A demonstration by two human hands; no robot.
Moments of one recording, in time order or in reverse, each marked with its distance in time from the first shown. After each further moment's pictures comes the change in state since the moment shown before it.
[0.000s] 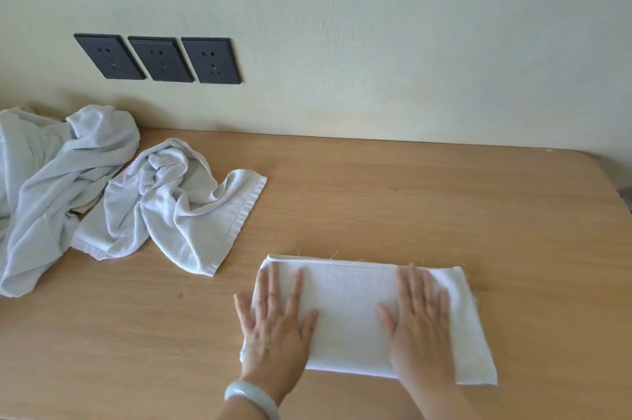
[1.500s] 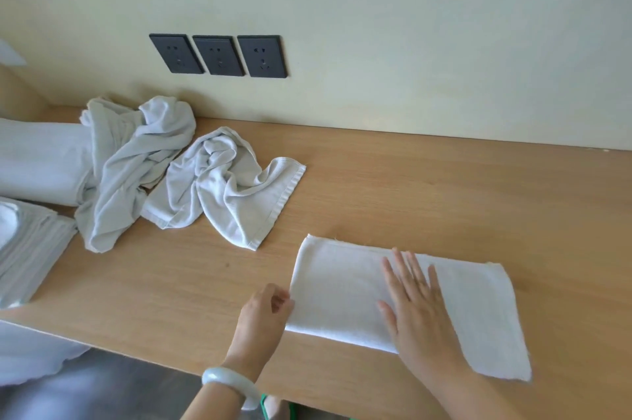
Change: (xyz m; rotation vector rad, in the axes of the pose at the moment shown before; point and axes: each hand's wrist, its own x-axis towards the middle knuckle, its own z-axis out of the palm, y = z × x) left_hand -0.027 -0.049 -0.056 -0.691 -0.114 -0.400; right_hand -0.010 -0.033 -0.035 0.115 0.039 -0.429
